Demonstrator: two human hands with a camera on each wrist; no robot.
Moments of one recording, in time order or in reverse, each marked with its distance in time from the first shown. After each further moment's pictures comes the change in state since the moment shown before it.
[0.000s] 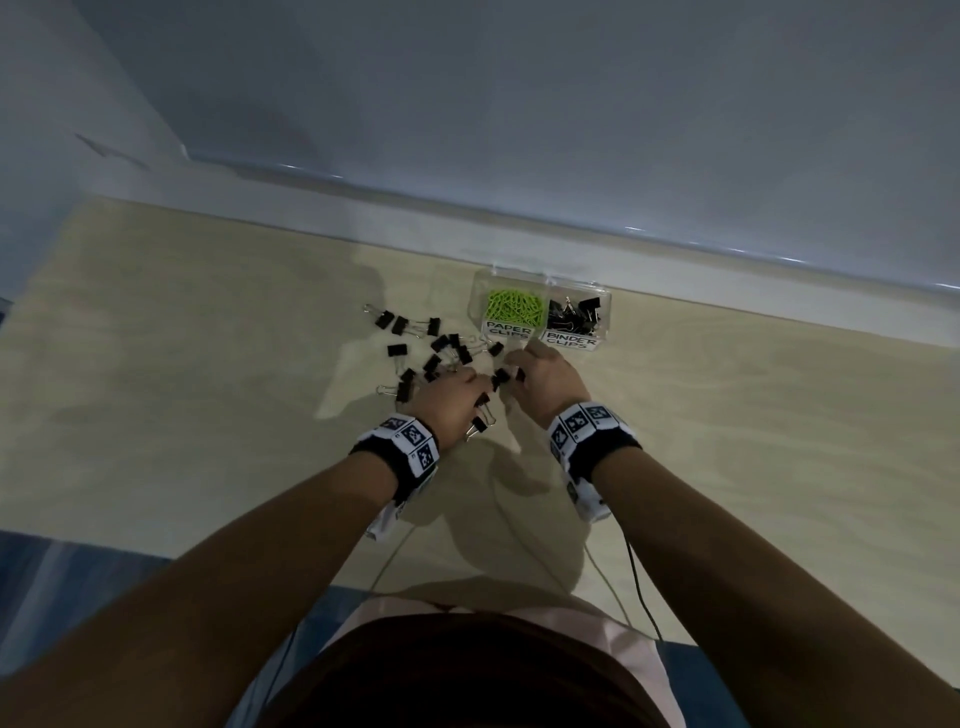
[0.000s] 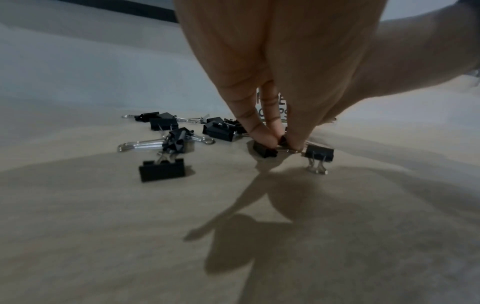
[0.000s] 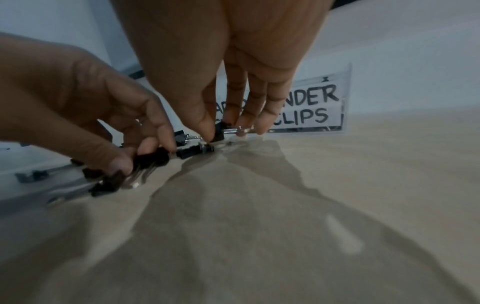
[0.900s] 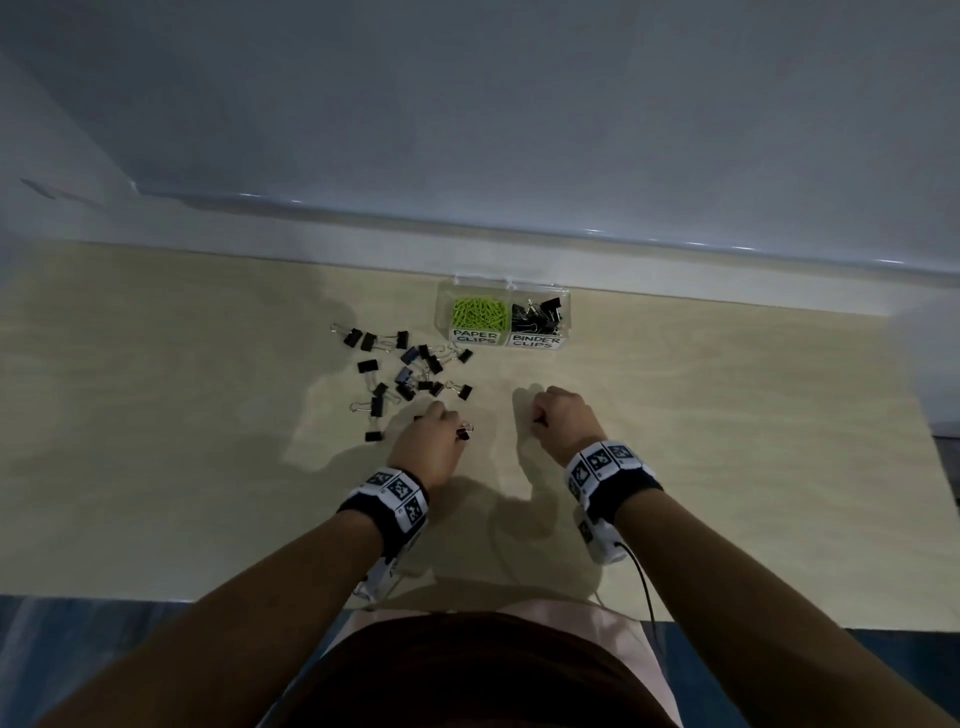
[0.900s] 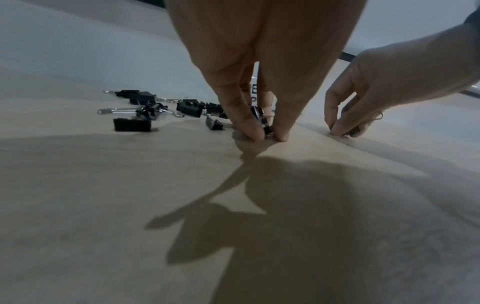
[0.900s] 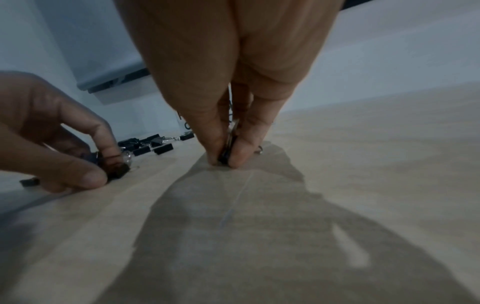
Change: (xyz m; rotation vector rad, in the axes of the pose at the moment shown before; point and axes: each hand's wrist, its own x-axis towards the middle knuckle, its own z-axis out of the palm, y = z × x) left_hand -0.025 0.020 0.028 -0.043 0.054 -0.127; right_hand -0.052 0.042 0.001 0.013 -0.062 0.197
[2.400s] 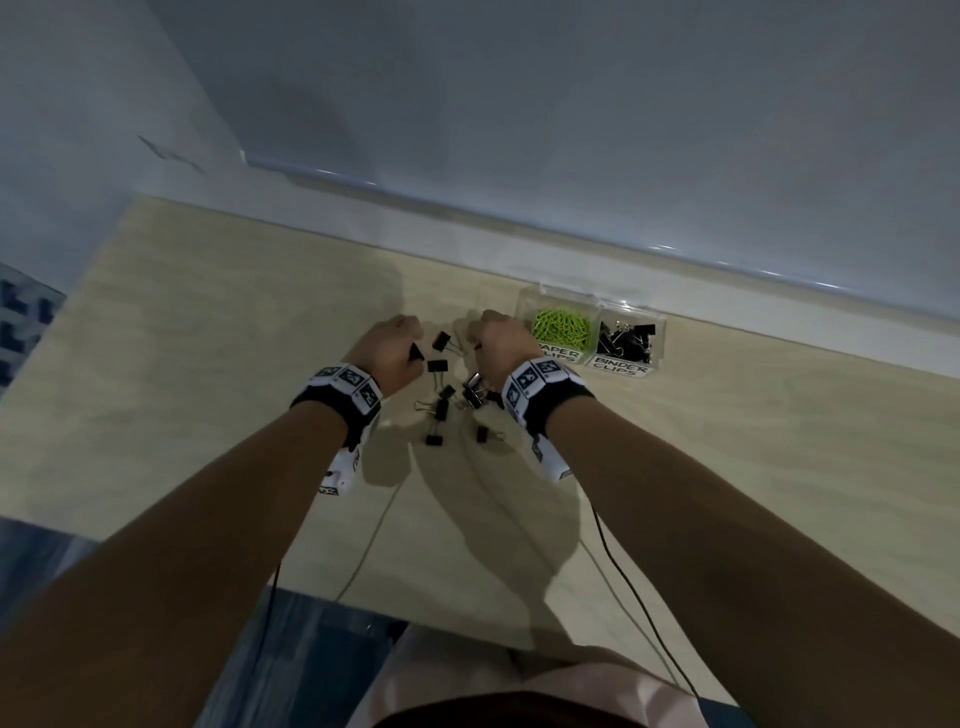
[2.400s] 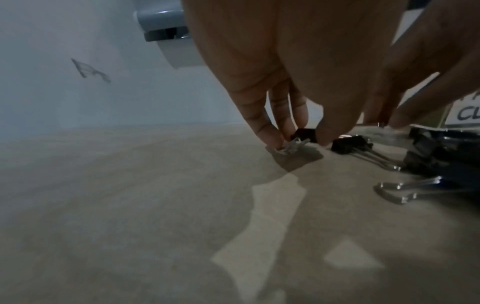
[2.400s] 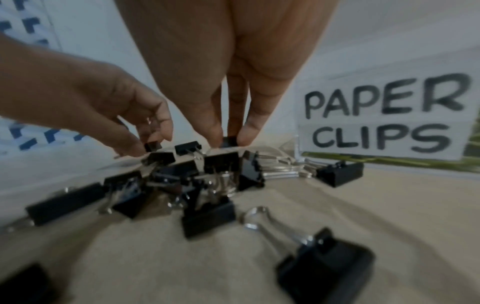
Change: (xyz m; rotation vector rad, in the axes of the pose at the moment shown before) left_hand 0.048 -0.143 -0.087 -0.013 0.154 -0.050; right_hand 0.105 -0.161 -0.010 -0.158 -0.075 -0.328
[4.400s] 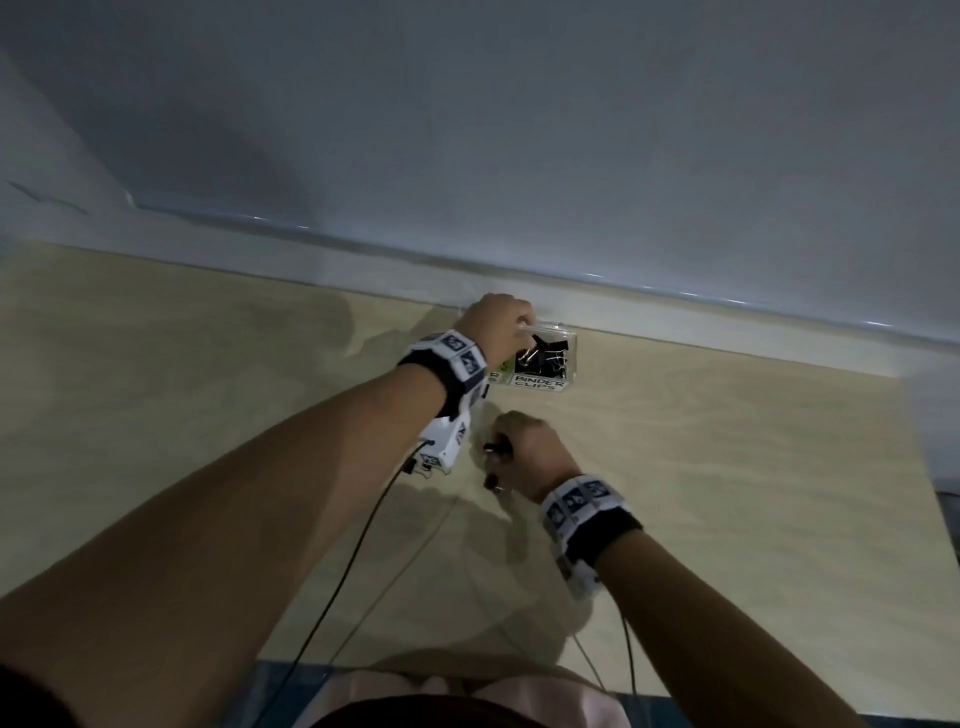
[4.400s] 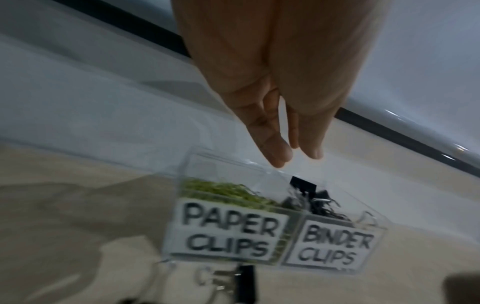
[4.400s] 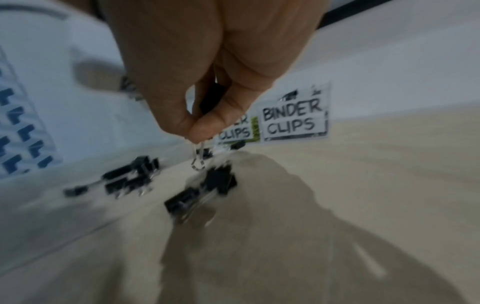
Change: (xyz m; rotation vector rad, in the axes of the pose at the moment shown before) left_hand 0.078 0.206 -0.016 -0.265 0.010 0.254; right_hand -0.121 0.084 0.026 0.260 0.129 0.096
